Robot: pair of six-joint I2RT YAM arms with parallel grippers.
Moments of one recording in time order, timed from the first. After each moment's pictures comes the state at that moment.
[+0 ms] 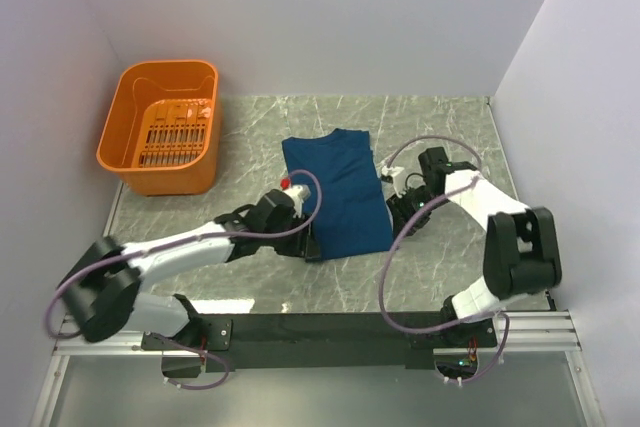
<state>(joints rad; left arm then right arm) -0.83 1.38 0.70 -0.17 0.20 -0.69 0.14 1.58 0.94 -0.83 -0.54 -0.55</state>
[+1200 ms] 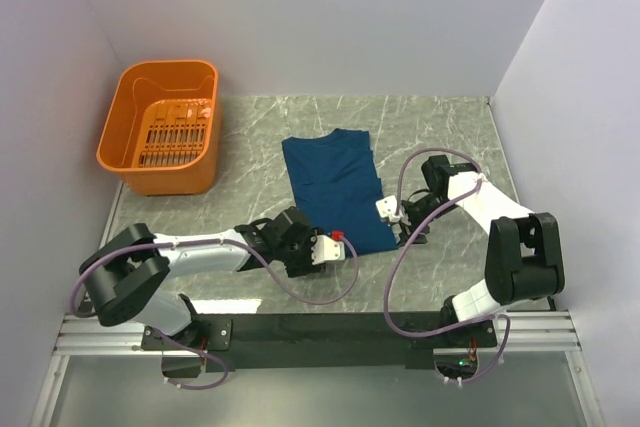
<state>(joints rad) -0.96 1.44 0.66 -0.07 0.24 0.53 0.13 1.50 0.93 -1.05 -0.75 -1.76</state>
